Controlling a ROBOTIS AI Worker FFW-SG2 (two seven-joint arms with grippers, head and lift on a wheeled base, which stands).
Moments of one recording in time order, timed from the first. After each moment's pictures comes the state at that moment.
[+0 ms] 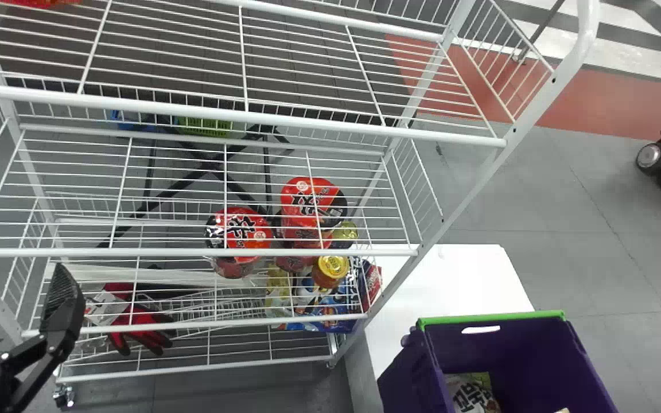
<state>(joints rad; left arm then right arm) 0.75 0.10 -0.14 -2.08 0.08 -0.21 0.10 0.55 -0.43 -0.65 -1.23 0.51 0.41 0.97</state>
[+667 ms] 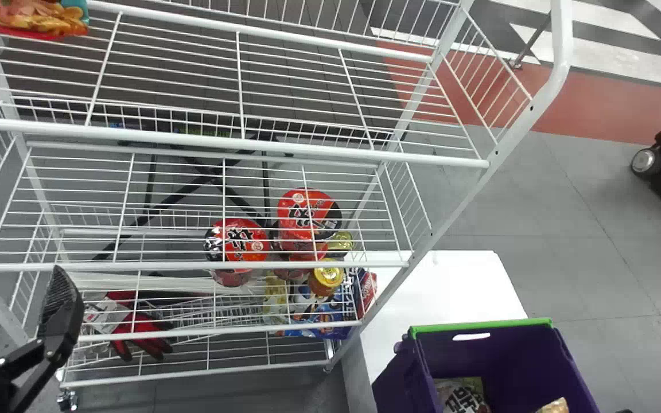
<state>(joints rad) 0.78 0.10 -0.14 -2.11 0.08 -0.20 0.11 0.56 -0.43 -0.66 -1.27 0.49 0.41 0.99</state>
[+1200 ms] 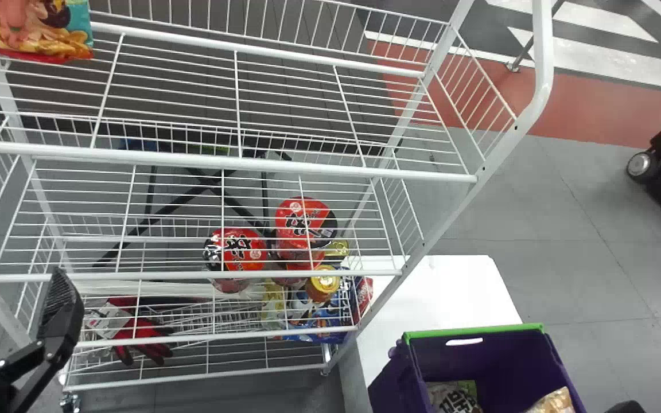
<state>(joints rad) 0.78 0.10 -0.15 -2.11 0.07 -0.20 0.12 0.56 -0.43 -0.67 -1.30 0.48 0.42 0.99</state>
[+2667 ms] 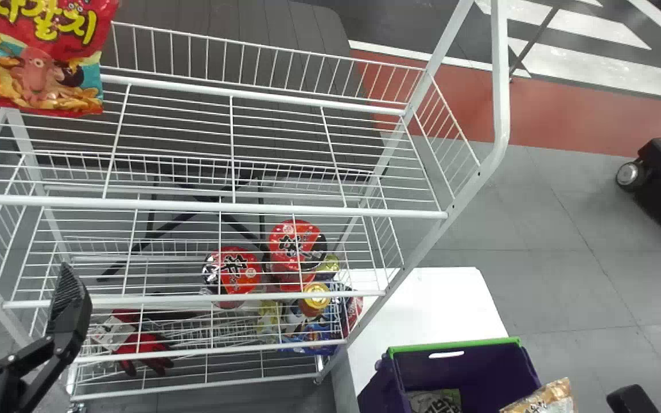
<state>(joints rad) 0.77 0.10 -0.16 -2.11 0.05 -0.20 0.13 0.53 -0.44 -0.67 -1.35 0.46 0.53 1.04</state>
